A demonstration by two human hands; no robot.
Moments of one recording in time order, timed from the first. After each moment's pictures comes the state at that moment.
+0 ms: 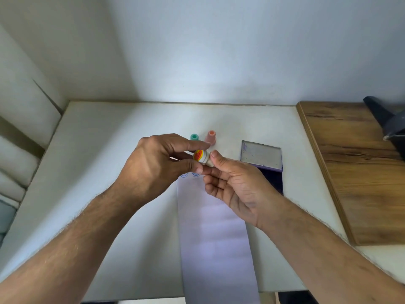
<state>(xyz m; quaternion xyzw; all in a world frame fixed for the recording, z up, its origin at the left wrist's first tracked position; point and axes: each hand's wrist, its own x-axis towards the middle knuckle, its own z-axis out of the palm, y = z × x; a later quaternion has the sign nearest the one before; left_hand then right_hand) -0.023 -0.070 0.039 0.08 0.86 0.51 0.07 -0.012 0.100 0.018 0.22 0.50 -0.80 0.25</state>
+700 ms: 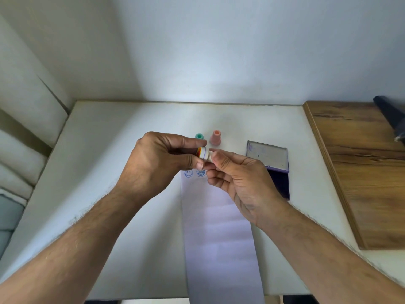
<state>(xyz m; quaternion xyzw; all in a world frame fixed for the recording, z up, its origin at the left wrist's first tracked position) -0.029 -0.070 0.037 -0.04 0.79 0.60 0.09 -0.012 0.096 0.014 0.17 0.55 -0.80 0.16</state>
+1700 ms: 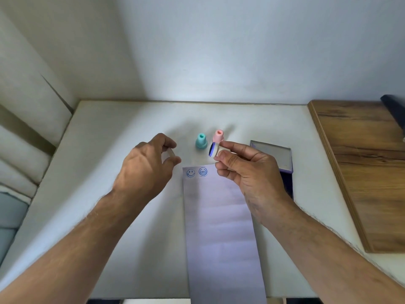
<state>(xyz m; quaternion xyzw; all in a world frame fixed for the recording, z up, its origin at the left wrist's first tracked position) -0.039 -0.094 -0.013 -0.05 0.96 0.28 0.01 -0.017 0.106 0.008 0.16 0.60 -0.78 0.08</state>
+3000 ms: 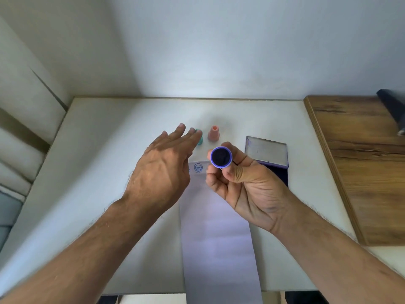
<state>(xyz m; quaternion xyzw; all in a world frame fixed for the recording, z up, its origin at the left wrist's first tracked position) -0.021 -0.059 -0.003 0.15 0.97 0.20 -0.08 0.001 0.111 0.024 0.12 0.28 -0.91 0.27</state>
